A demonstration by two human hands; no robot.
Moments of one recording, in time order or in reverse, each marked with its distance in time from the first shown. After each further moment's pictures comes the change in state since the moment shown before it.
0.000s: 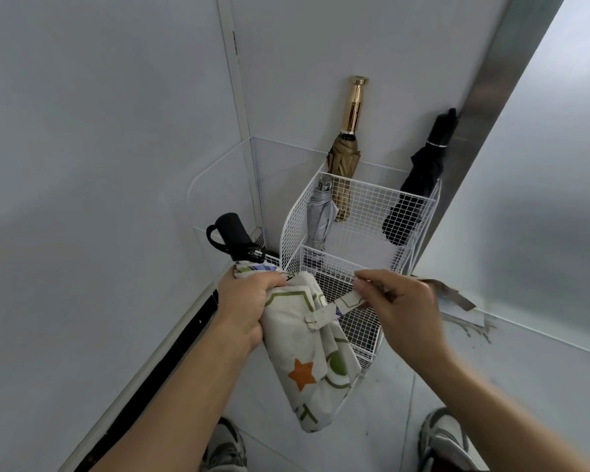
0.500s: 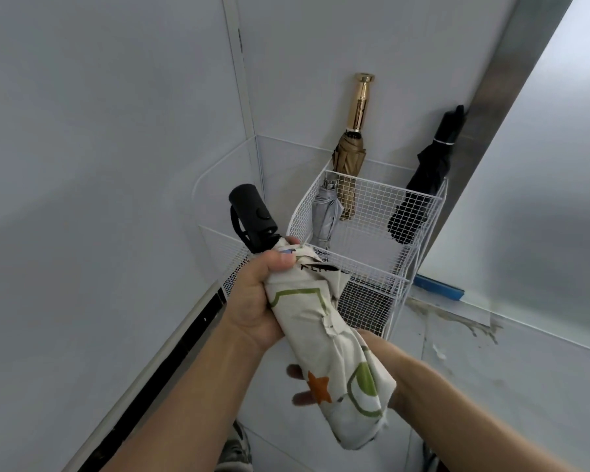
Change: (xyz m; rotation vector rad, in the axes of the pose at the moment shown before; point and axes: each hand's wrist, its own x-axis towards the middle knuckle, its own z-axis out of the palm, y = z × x) left_hand -0.021 0.010 0.003 -0.469 -0.700 -0.089; right_hand -0.025 -0.015 0.032 0.798 -0.688 0.972
